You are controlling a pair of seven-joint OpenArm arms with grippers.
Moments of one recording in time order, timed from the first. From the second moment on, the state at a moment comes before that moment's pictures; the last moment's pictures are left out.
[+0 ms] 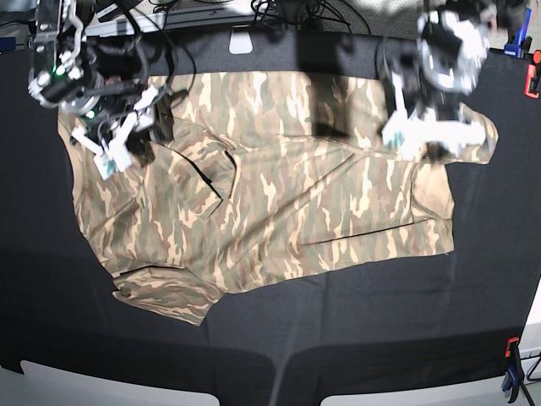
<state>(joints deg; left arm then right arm) 10.8 -39.5 40.3 120.5 17.8 20.1 48.8 -20.9 20.3 13.3 108.0 25.4 30.5 -48.0</state>
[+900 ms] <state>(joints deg) 3.8 -35.7 40.3 111.0 9.2 18.5 47.4 -3.1 4.0 3.5 94.0 3.8 30.3 -47.6</state>
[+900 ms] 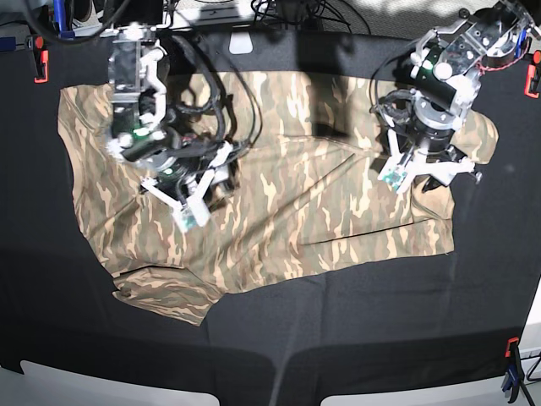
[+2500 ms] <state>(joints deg) -6.0 -29.5 40.3 98.4 3.0 14.7 44.3 3.6 13.5 10.5 99.8 4.8 30.3 -44.7</state>
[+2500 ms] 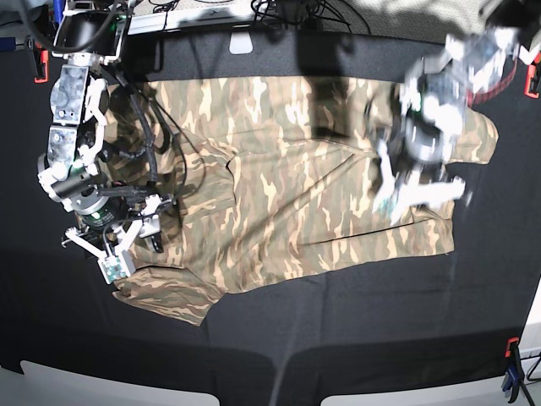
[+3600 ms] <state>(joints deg) -10.2 -30.8 40.3 87.8 18.0 12.9 46.1 3.6 13.5 10.6 99.8 4.9 30.3 -46.0</state>
